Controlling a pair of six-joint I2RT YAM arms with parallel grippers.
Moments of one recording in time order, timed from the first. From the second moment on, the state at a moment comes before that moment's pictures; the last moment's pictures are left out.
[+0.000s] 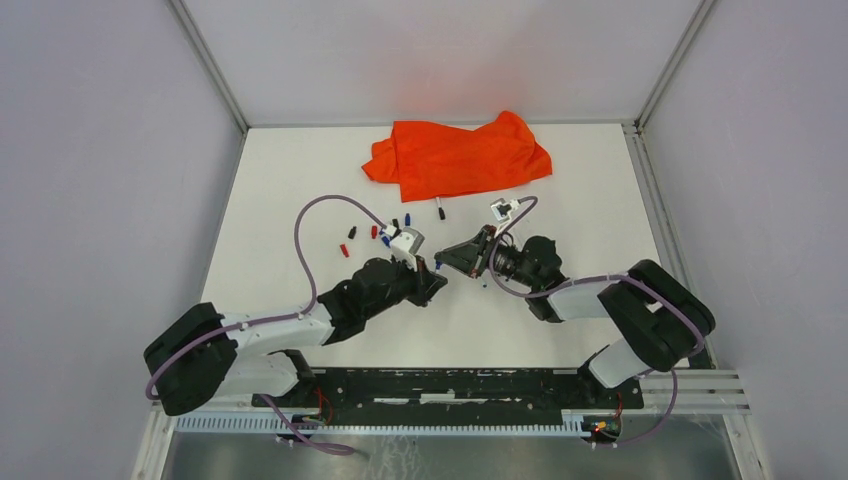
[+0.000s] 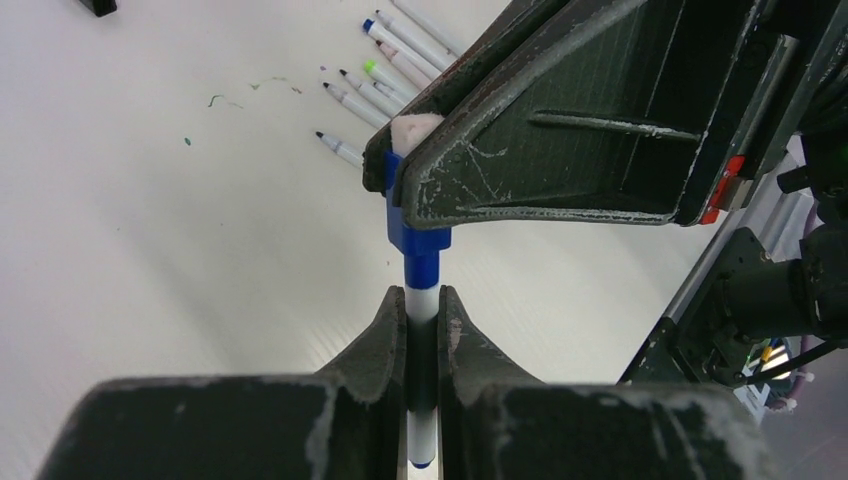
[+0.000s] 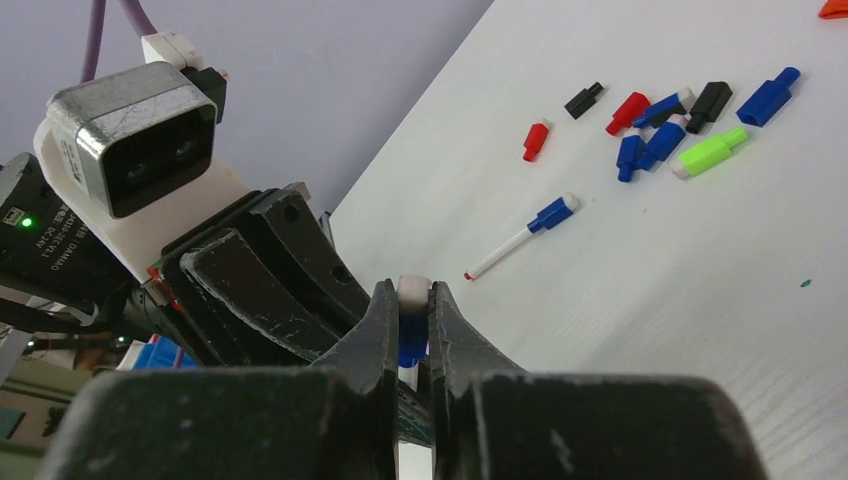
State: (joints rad) left arm -0.94 1.20 0.44 0.44 -0.06 -0.49; right arm 0.61 1.56 0.40 1.23 -0.49 0.83
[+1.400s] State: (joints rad) left arm -0.93 1.40 0.50 0.60 -0.14 -0.43; right arm 0.53 1.49 0.59 0.72 -0.48 0.65
